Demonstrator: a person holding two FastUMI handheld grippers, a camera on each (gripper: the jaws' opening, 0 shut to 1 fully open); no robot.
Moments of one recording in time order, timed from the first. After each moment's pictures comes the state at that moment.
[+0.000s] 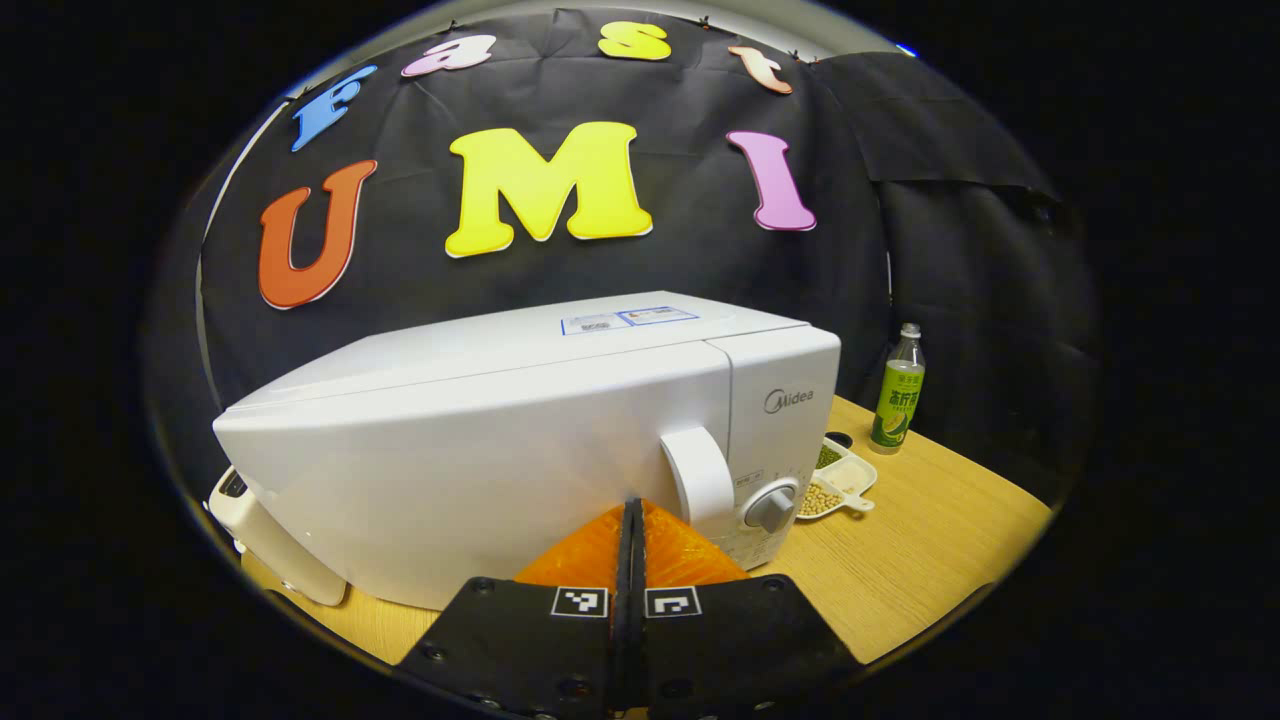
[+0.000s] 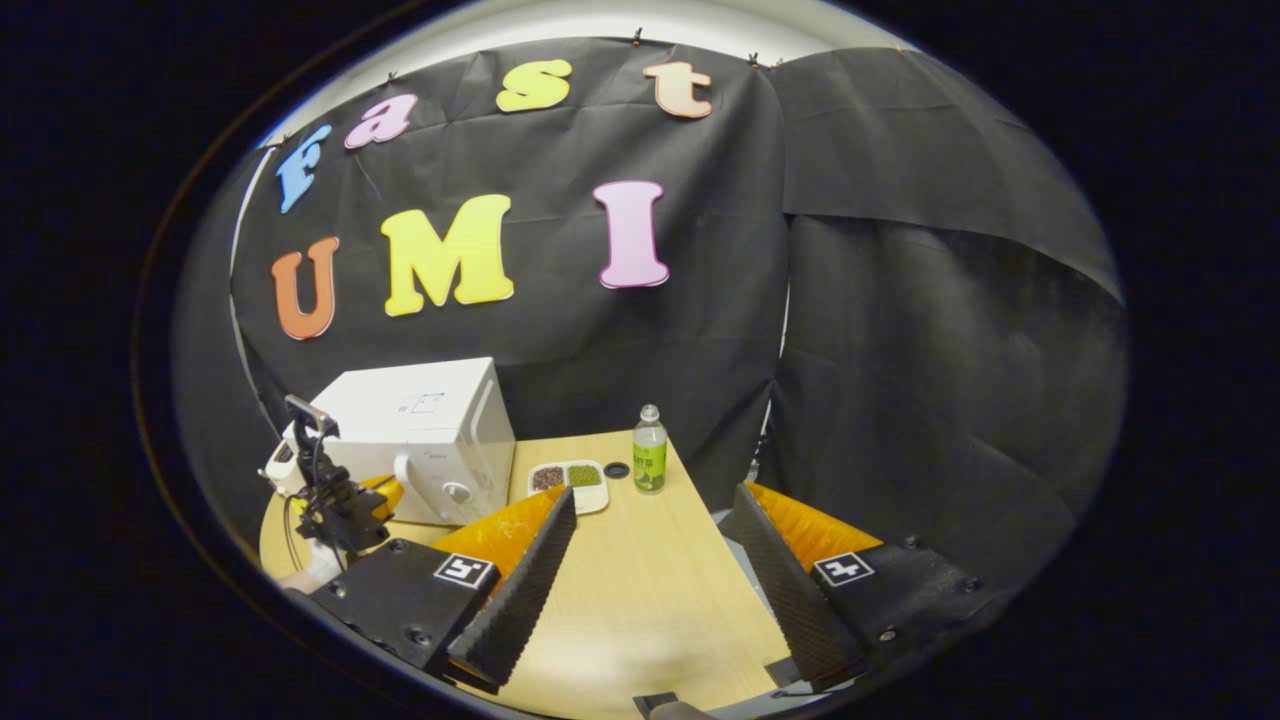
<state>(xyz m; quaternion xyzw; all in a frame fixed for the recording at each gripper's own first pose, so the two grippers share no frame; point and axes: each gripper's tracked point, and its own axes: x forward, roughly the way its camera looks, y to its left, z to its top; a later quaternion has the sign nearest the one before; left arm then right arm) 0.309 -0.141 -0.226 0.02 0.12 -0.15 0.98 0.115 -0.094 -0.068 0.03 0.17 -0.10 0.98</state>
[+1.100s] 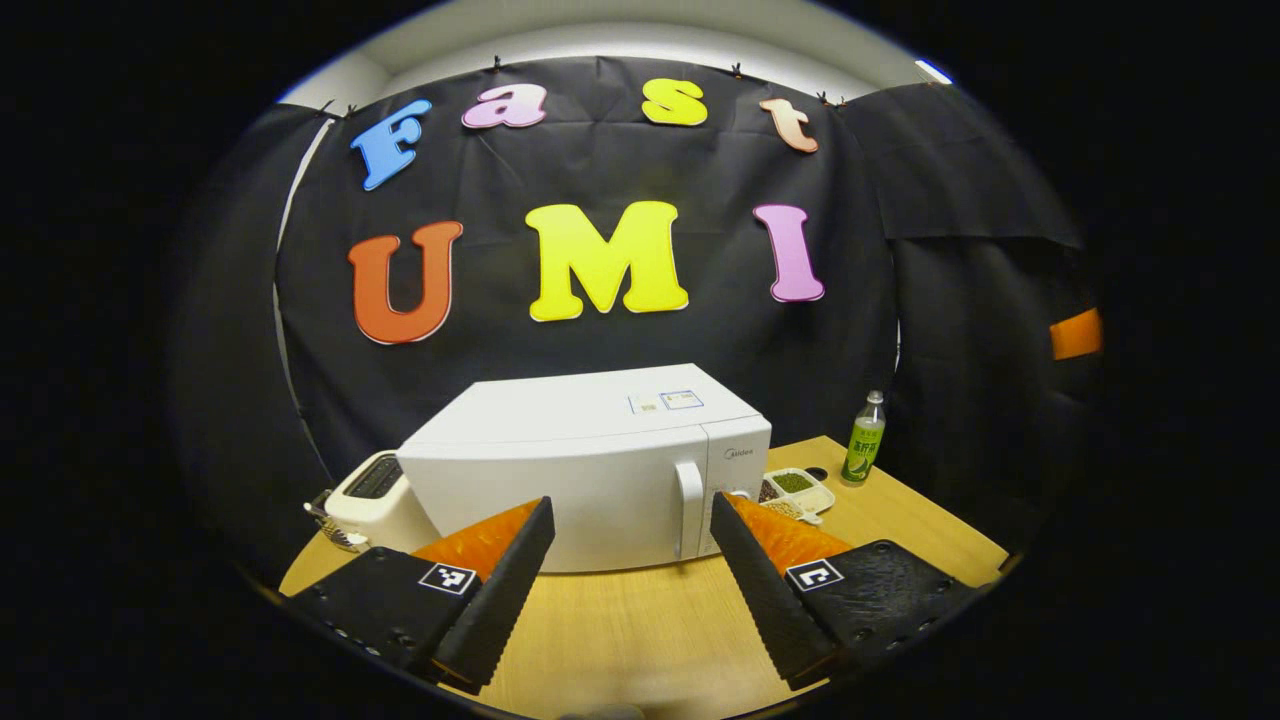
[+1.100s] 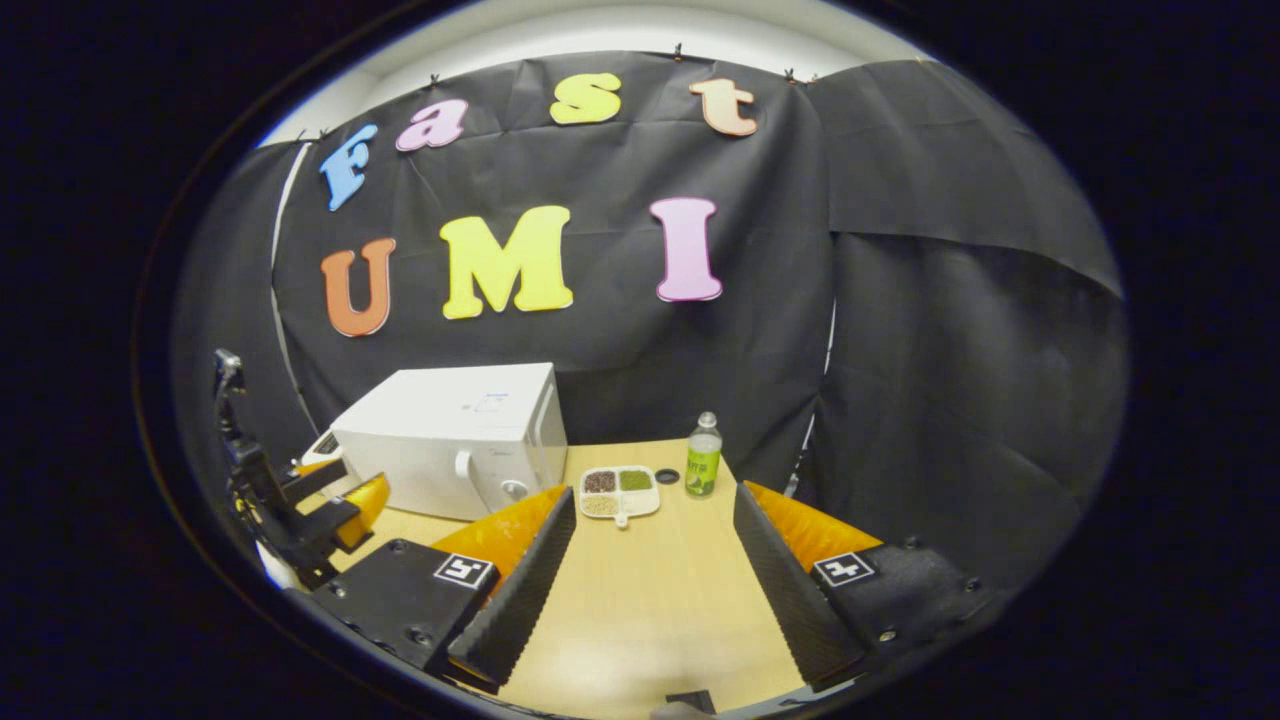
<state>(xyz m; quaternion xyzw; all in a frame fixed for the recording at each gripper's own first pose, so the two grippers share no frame) 0.154 -0.070 -0.103 0.01 0.08 -0.08 0.99 0.100 -0.032 -0.069 0.02 0.14 -0.04 0.99</state>
